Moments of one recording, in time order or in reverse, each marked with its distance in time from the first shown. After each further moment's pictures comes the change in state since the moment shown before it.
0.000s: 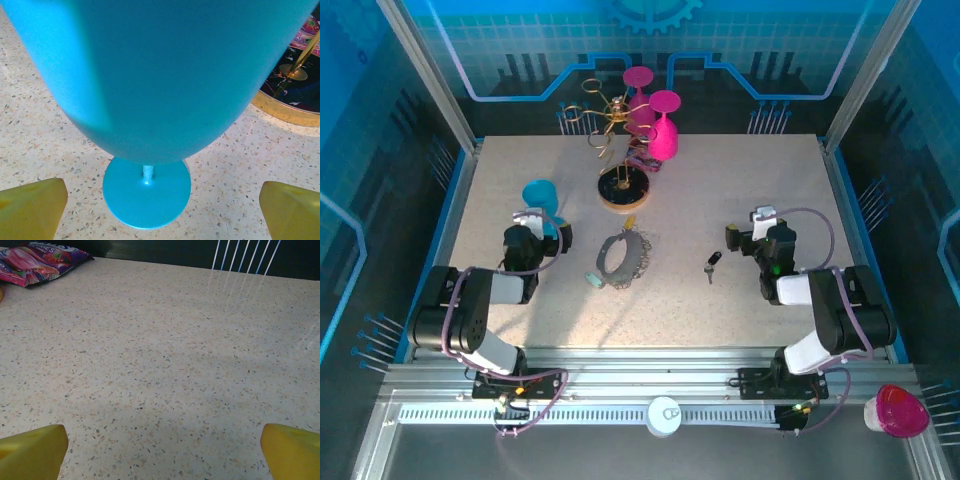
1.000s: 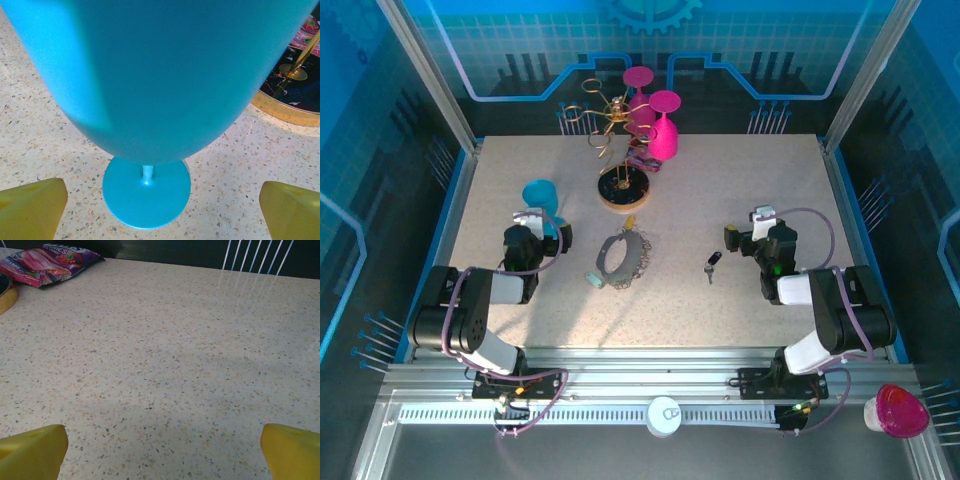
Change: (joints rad) left arm 0.000 0.000 0.000 0.000 0.002 0.000; right arm -0.010 0.000 0.000 -0.001 -0.053 0.001
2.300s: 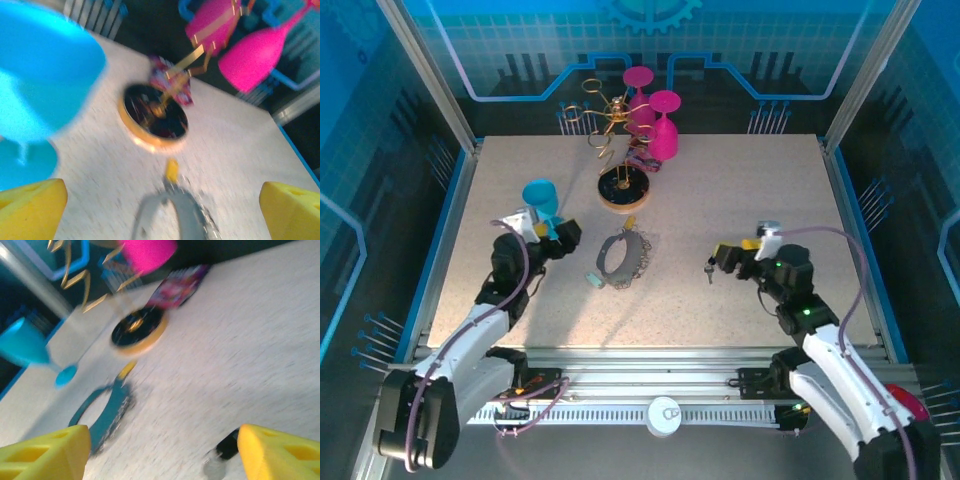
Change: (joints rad) left arm -0.169 -0.596 -0.002 -0.478 0.118 -0.471; right arm 0.262 -0.829 0.039 -0.879 -0.167 0.488
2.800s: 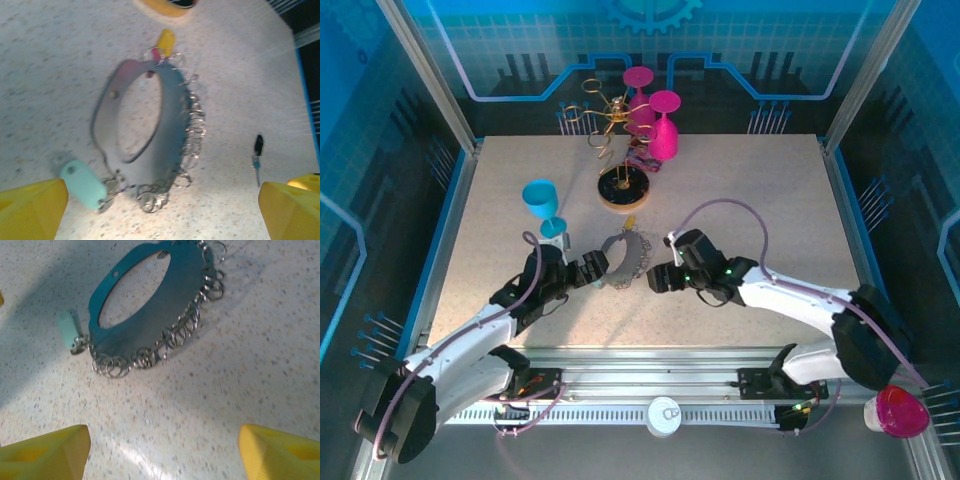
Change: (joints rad) left arm -0.262 0.001 0.023 -0.374 -0.070 -0.285; right arm 0.460 0.672 0.373 -0.160 0.170 0.026
